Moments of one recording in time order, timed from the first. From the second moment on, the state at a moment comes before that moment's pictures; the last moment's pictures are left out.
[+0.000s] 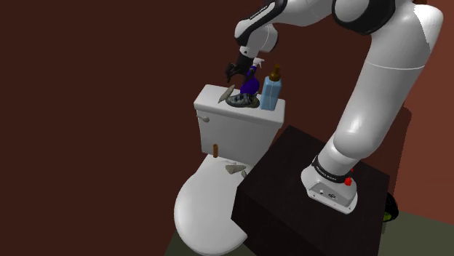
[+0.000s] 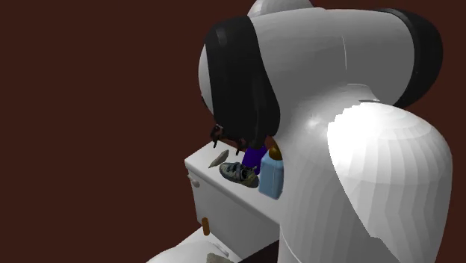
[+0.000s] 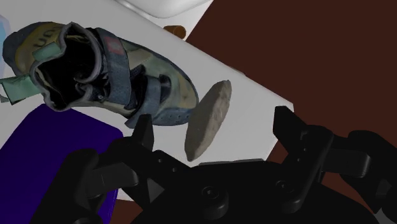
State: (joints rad) arm -0.09 0.20 -0.24 -2.11 0.47 2.31 -0.03
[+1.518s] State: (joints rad) arm -0.08 0.12 -0.25 -2.07 0.40 2.21 0.04
